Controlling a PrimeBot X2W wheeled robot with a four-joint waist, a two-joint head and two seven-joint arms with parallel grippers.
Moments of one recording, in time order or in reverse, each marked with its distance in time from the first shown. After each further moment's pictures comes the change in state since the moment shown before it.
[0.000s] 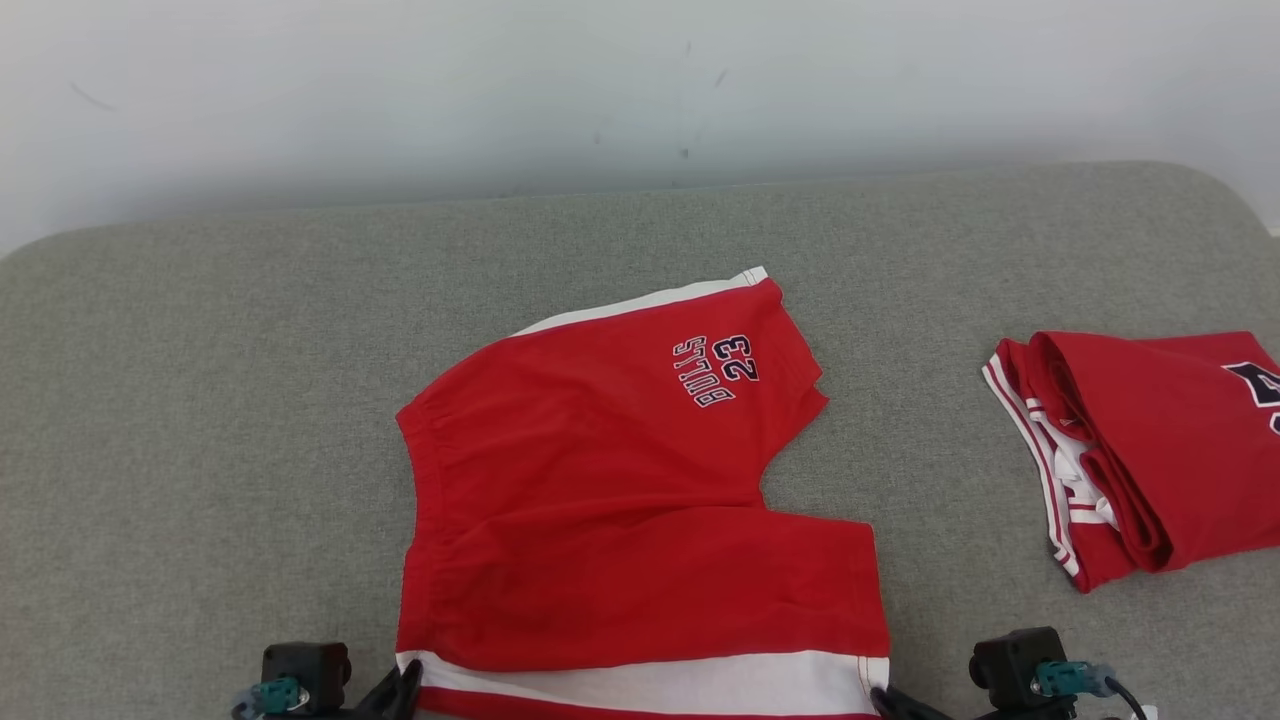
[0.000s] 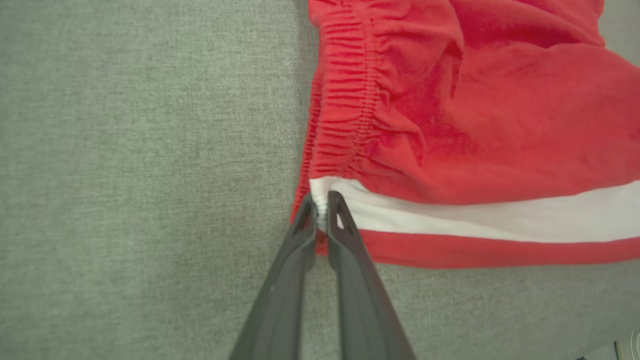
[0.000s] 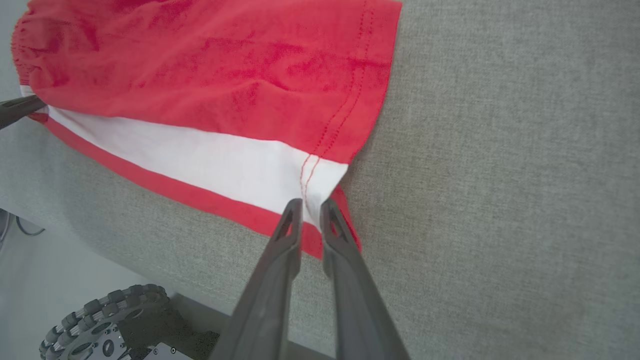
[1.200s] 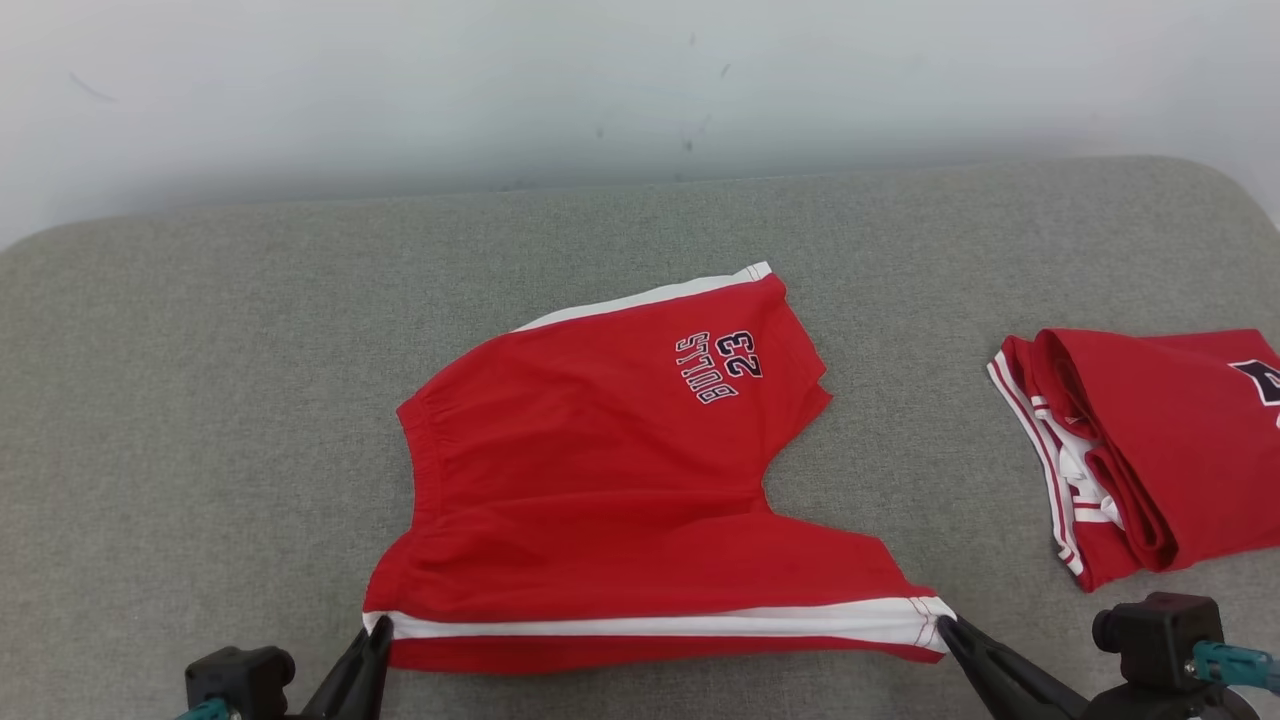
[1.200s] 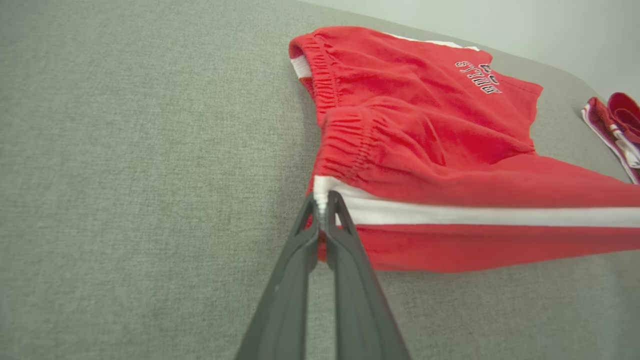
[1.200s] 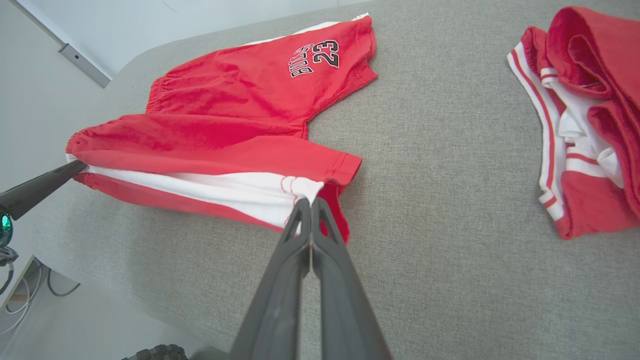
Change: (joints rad) left arm 0.084 0.010 0.074 -0.206 -0.035 0.028 -0.077; right arm 0.109 -0.074 -0.161 -0.336 0.092 -0.035 0.008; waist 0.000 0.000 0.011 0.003
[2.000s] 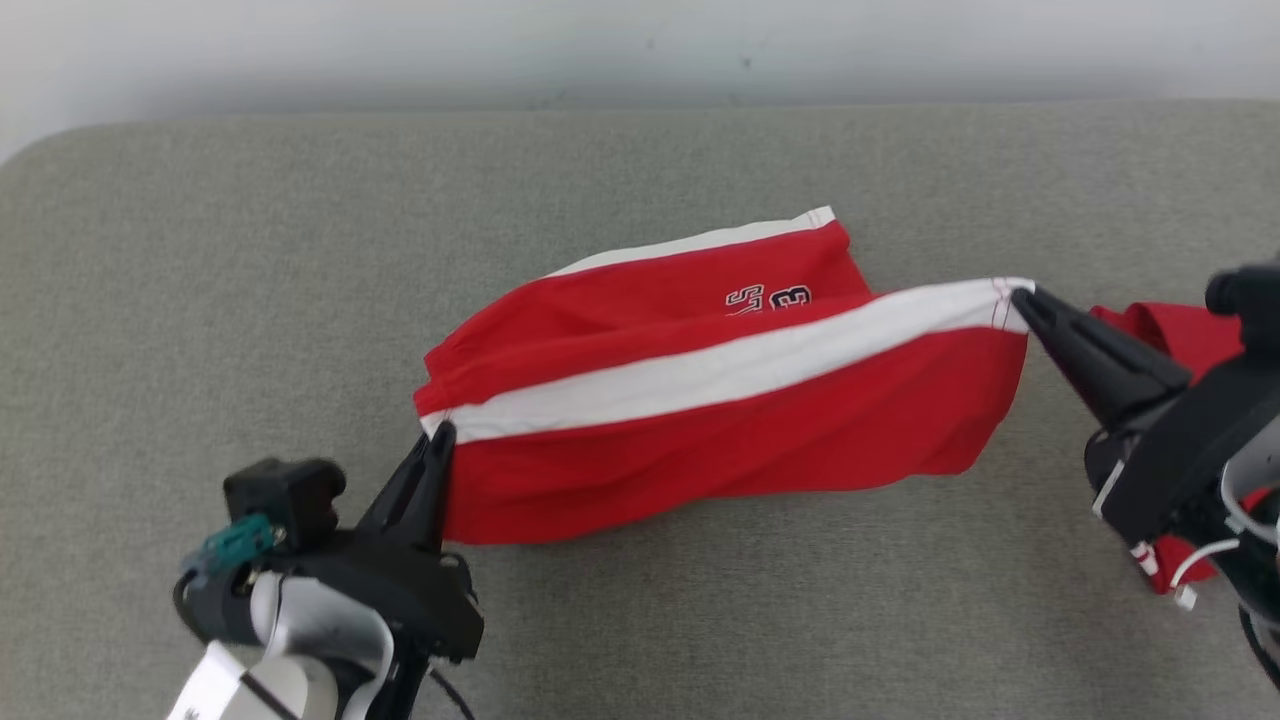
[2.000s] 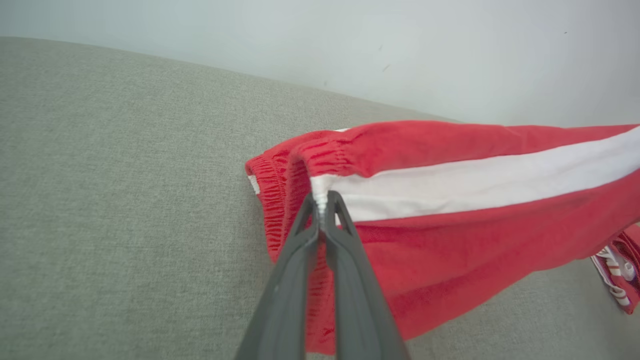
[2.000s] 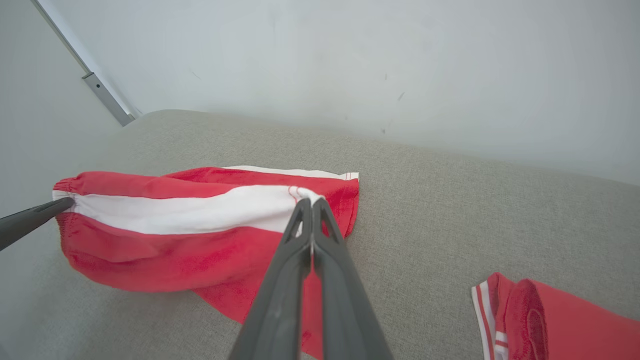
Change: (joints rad) left arm -0.254 -0.100 -0.022 -0.048 0.001 0.019 0.049; right arm -0.510 -0.116 -0.068 0.139 0.087 0.126 0.089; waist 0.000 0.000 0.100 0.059
